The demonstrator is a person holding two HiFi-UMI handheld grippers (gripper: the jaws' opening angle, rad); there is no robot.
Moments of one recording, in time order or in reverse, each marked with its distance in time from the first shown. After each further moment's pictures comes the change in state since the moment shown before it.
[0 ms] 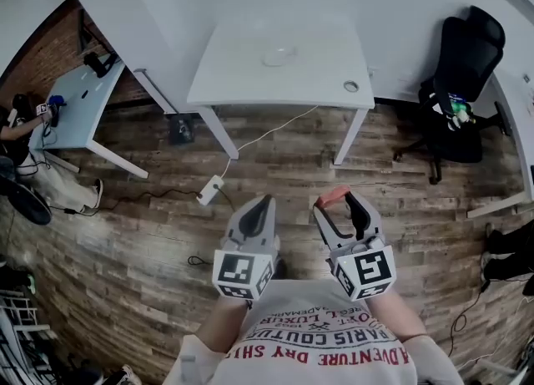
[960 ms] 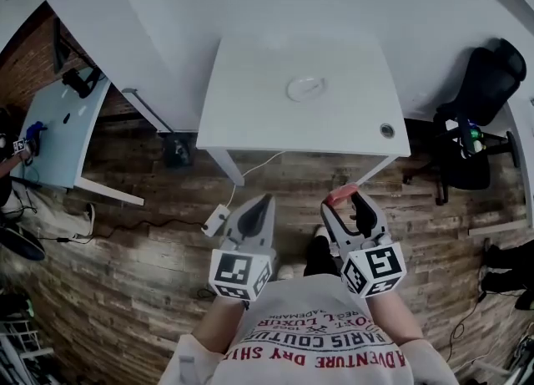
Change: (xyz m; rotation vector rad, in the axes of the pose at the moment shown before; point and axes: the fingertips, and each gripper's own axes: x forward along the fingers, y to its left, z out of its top) left arm 0.158 0.228 0.038 -0.052 0.008 -0.068; right arm 0.269 -0.024 0.034 0.091 0.064 -0.064
